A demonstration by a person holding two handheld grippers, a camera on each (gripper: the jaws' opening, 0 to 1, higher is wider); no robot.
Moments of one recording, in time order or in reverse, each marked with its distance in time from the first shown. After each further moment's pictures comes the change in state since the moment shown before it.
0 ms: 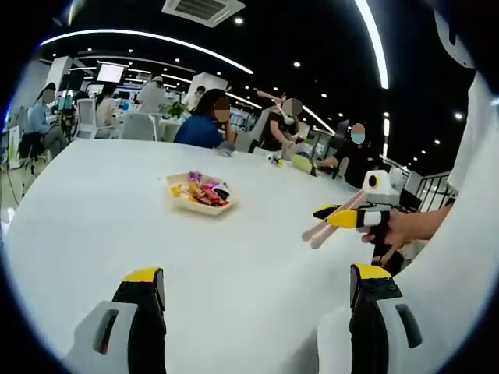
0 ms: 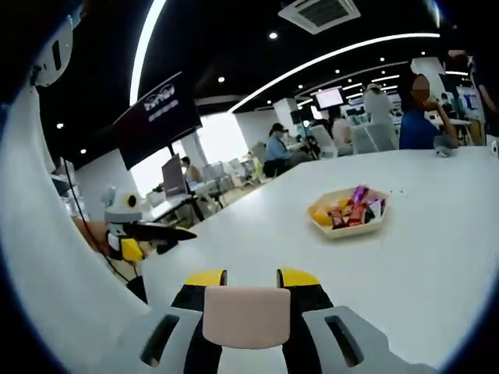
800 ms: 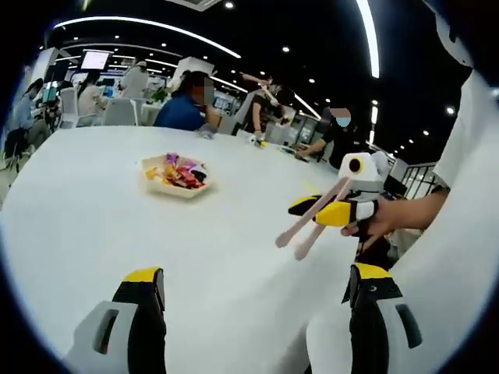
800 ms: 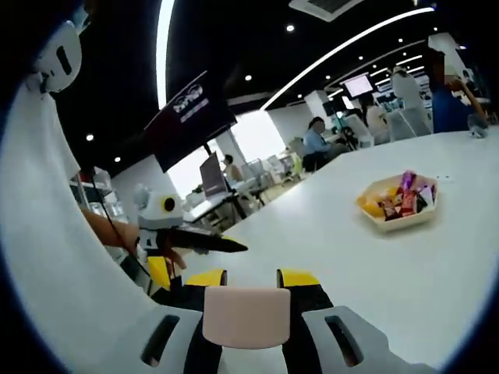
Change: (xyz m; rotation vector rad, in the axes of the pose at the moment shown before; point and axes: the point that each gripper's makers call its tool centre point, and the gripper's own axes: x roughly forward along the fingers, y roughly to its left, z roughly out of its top) left arm 0.025 -0.030 -0.024 0.045 0.139 -0.122; right arm 0.023 0.054 -0.003 0.045 0.016 0.264
